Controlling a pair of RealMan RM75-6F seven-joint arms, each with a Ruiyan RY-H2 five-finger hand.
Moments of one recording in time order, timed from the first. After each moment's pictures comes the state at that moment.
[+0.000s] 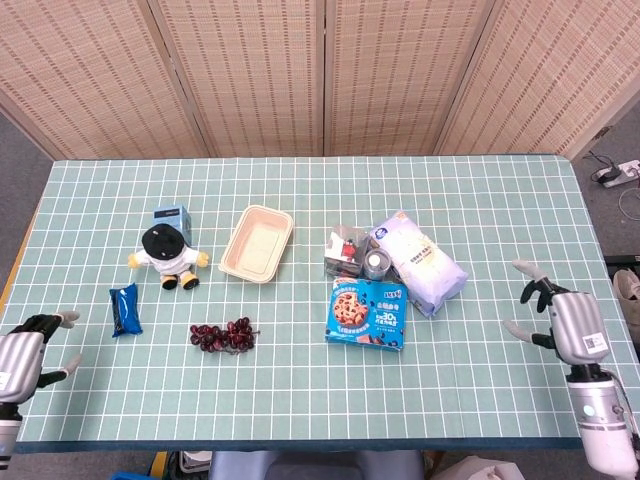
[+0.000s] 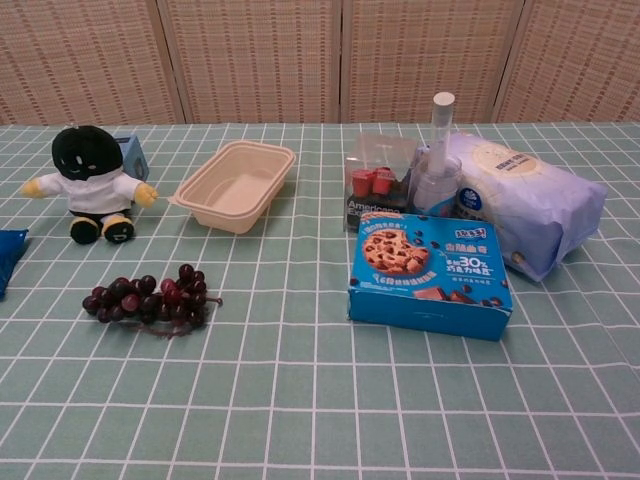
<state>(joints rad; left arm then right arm) -0.12 -1.10 -0.05 -1.61 1.45 1.42 0.04 0.19 -1.21 0.17 -1.61 -1.49 1.45 0.08</state>
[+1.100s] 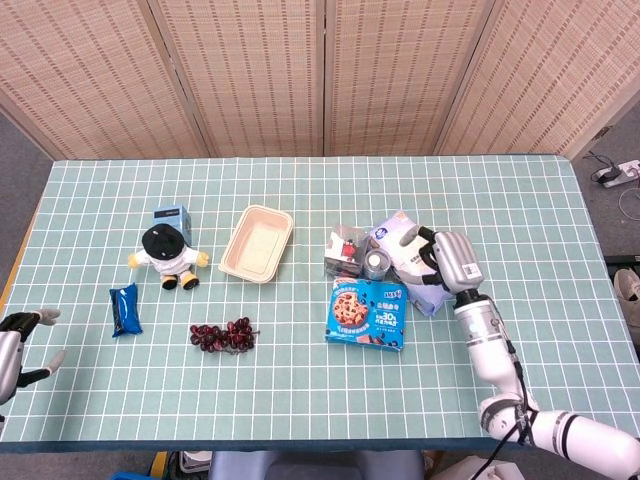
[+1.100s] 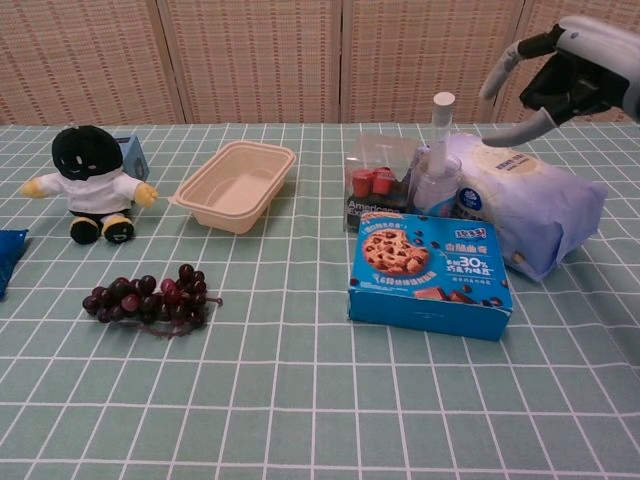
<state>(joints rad) -0.11 -1.08 -0.07 -1.60 1.42 1.44 -0.02 0.56 -1.49 0.34 -1.52 -1.19 1.11 0.02</state>
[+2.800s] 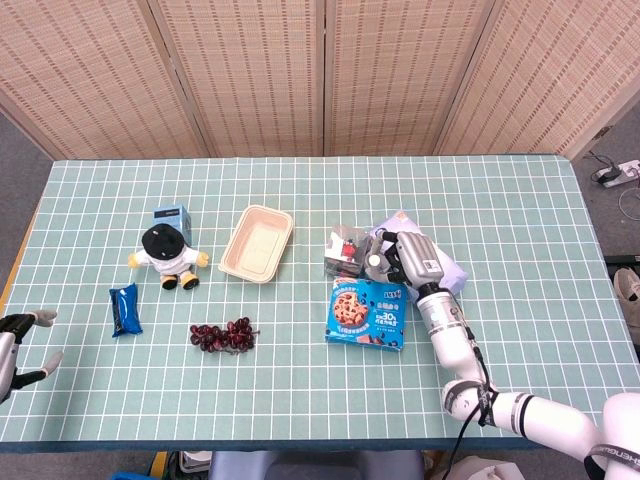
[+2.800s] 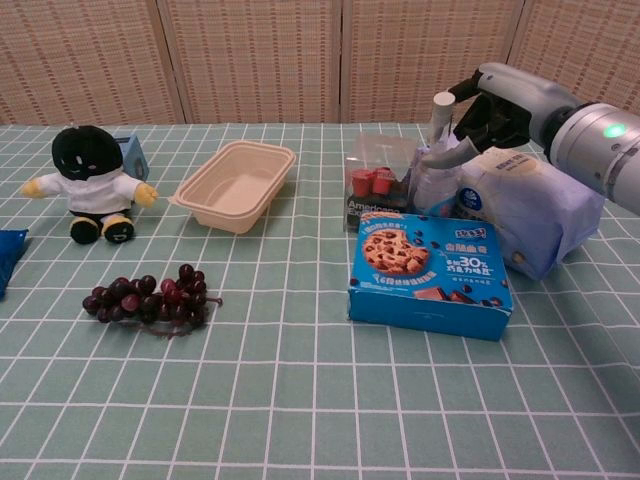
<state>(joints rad) -0.10 -1.04 -0.07 -1.63 1.42 1.44 -0.07 0.70 -1.61 0.37 -1.43 -1.01 1.01 -0.05</state>
